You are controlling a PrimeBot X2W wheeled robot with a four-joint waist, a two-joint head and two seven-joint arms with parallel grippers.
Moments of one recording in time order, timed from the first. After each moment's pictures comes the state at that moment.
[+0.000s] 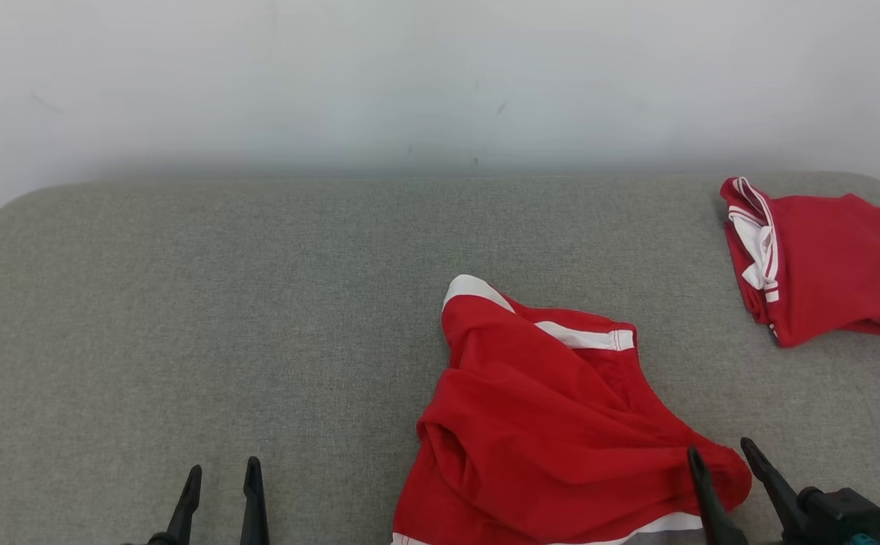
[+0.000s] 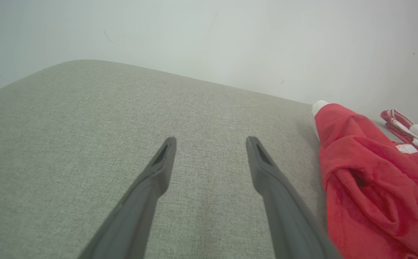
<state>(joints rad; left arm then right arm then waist) 0.04 0.05 -0.06 0.21 -0.30 -0.06 -0.26 0.08 -0.25 0.07 0.18 0.29 0.13 -0.15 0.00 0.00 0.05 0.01</state>
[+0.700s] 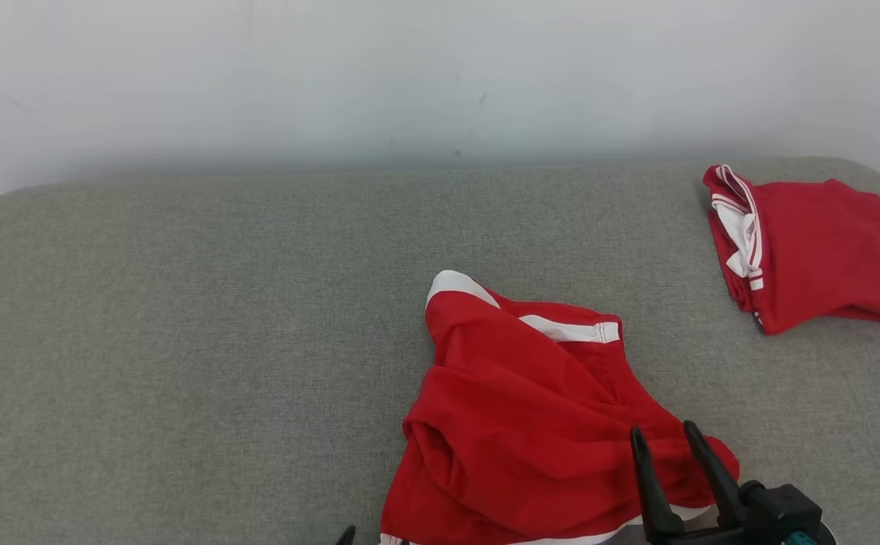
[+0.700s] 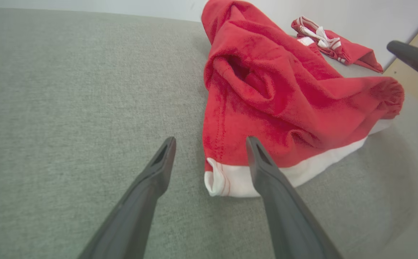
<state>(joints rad) 0.06 0.05 -0.33 0.33 -0.21 -0.12 -0.26 0.01 -0.10 0.09 0.25 0.21 0.13 -0.26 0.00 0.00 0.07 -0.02</state>
